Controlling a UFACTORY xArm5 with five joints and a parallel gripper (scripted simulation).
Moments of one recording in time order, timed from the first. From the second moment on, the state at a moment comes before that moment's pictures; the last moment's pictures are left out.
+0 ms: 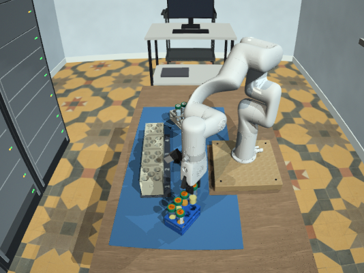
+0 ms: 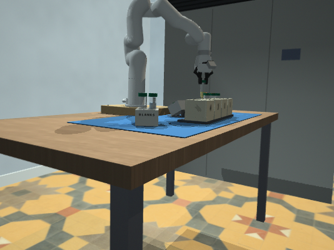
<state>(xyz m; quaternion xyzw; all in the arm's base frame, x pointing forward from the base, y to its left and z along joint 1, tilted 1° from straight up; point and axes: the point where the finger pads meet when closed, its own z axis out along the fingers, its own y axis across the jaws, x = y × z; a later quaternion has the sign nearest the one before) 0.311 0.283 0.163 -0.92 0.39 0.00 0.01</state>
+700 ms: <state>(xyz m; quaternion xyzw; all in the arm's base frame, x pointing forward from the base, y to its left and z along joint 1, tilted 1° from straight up) 0.312 0.283 0.148 -0.92 0.39 0.00 0.01</state>
